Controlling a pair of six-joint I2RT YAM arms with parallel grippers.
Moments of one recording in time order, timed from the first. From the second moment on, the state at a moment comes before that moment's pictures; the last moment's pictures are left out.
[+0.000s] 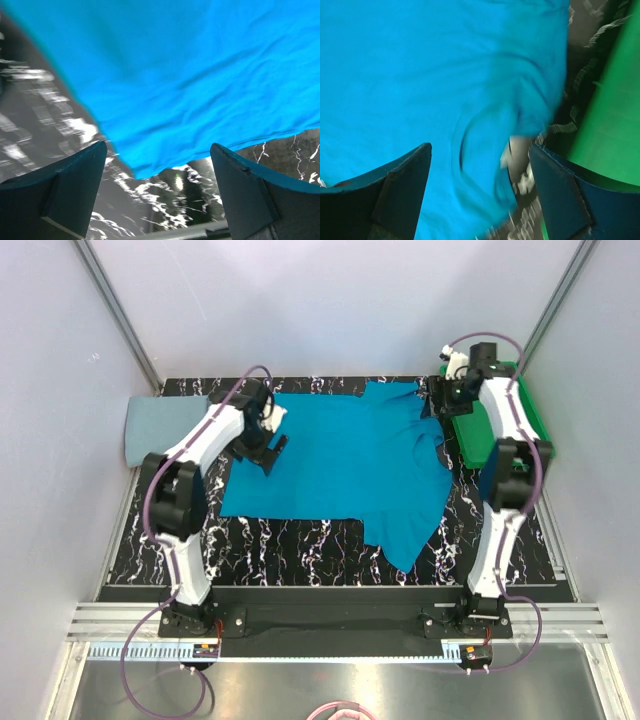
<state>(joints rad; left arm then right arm) -0.29 1.97 1.67 -1.05 0.01 0.19 -0.07 2.27 2.14 -0.90 -0.42 -0.17</state>
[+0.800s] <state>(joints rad) -0.27 1.50 1.09 -0.67 -0.19 0.63 0.34 1.16 0.92 -1.06 -0.38 -1.06</state>
